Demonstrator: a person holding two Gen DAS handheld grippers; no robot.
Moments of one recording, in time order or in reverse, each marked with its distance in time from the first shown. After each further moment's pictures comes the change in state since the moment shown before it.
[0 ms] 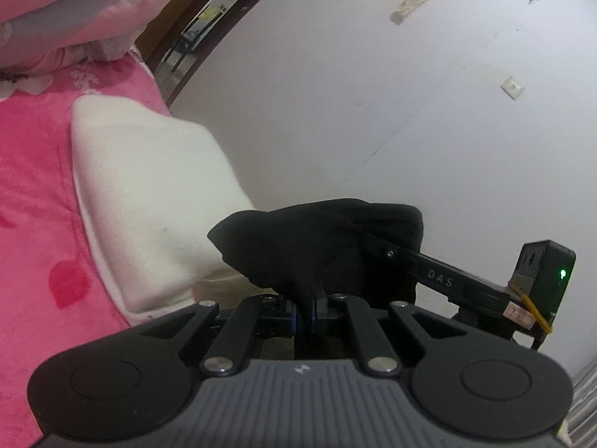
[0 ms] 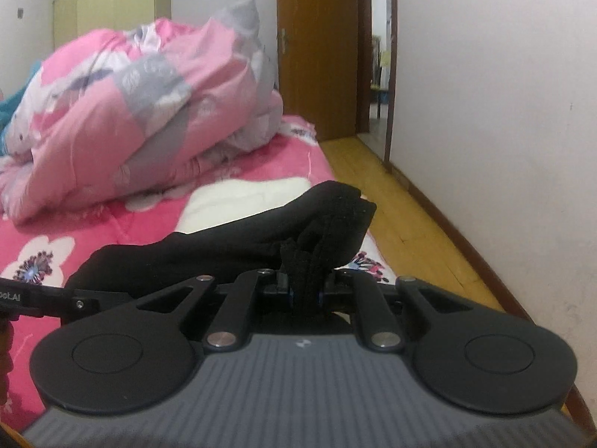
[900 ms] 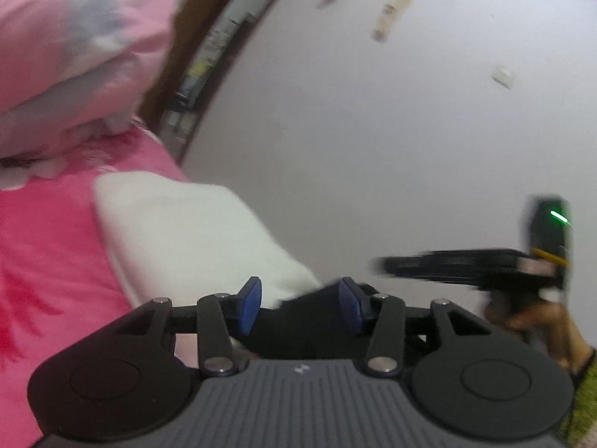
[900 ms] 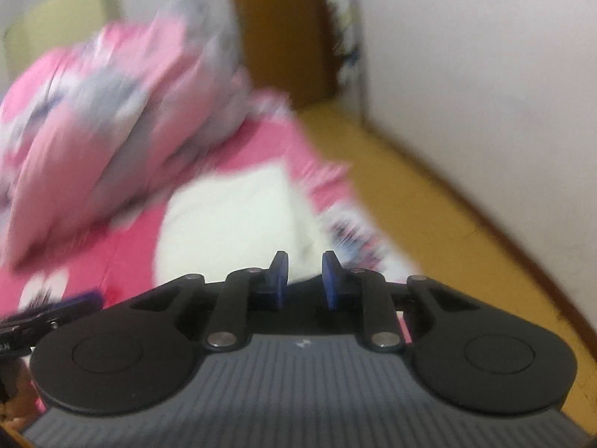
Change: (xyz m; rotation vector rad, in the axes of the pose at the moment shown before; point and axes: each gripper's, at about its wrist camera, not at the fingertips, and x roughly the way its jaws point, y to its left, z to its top) left arm -0.020 0.001 0.005 0.201 -0.109 0.072; right arm 0.020 -0.006 0.014 0.182 0.154 -0.009
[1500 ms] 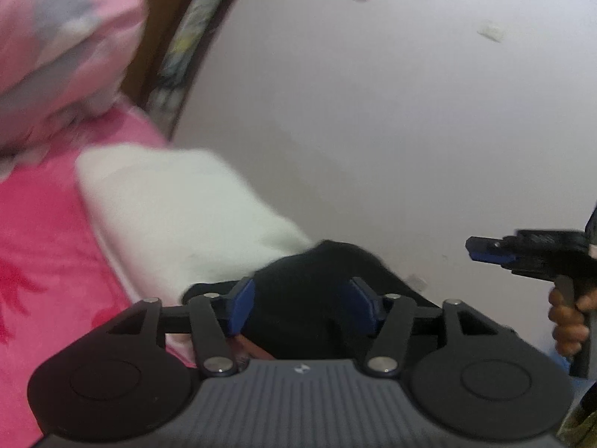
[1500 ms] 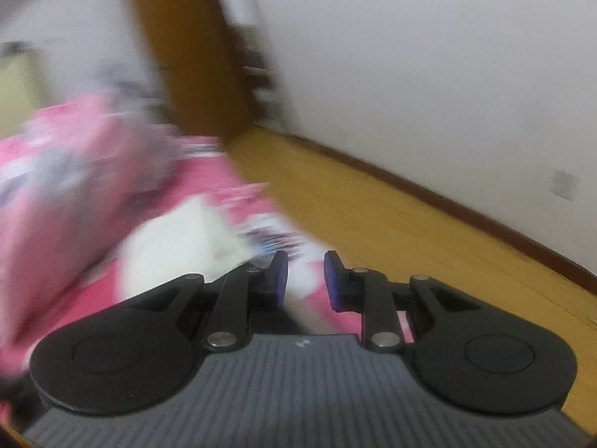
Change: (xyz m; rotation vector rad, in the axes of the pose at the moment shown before) left arm -0.001 -0.026 -0.017 0.108 0.087 -0.007; right arm -0.142 -0.058 -0.072 0.240 -0.178 -0.082
